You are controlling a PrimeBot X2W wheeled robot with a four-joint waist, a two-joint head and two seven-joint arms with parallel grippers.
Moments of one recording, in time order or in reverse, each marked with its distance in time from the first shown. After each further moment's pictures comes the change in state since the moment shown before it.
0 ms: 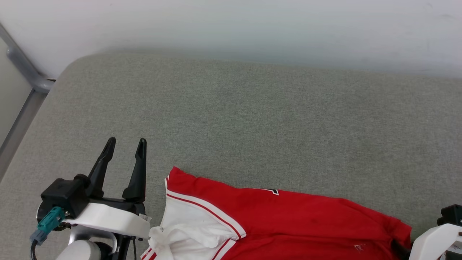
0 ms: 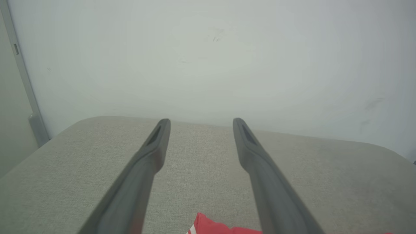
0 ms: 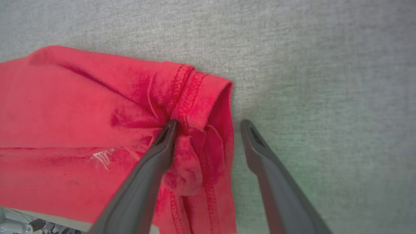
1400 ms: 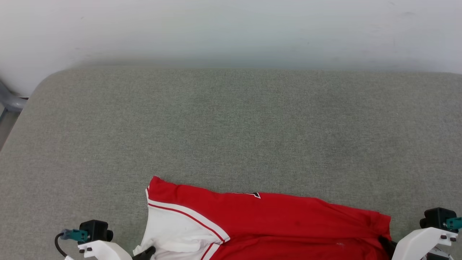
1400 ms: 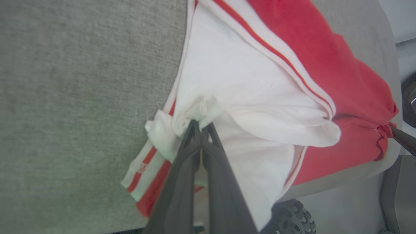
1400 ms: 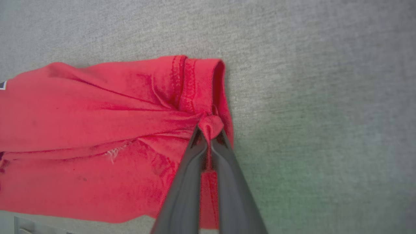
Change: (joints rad) left arm 0.051 0.106 -0.206 0.328 -0.549 -0.160 0.458; right arm -0.017 0.036 0.035 0.074 0.028 0.000 -0.136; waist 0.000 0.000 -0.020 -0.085
